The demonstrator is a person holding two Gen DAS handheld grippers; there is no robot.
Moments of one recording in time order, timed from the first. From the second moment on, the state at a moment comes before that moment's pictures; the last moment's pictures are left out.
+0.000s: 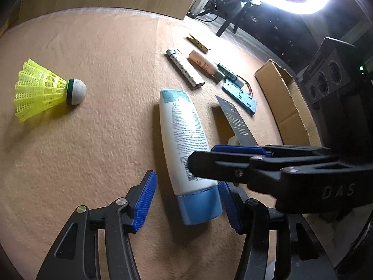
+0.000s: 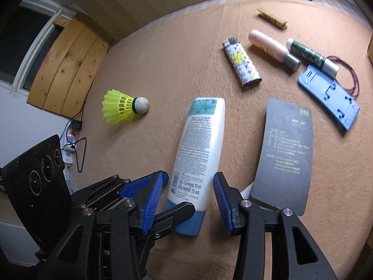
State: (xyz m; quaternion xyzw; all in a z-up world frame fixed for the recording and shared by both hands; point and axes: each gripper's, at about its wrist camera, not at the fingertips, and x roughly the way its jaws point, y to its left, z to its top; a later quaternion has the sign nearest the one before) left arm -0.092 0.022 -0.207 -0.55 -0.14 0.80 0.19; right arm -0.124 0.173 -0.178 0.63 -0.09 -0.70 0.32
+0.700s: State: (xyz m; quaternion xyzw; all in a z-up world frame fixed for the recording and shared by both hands) left arm -0.090 0.048 -0.177 -0.53 -0.11 0.82 0.20; right arm -0.119 0.180 -0.163 0.62 -0.09 -0.72 0.31
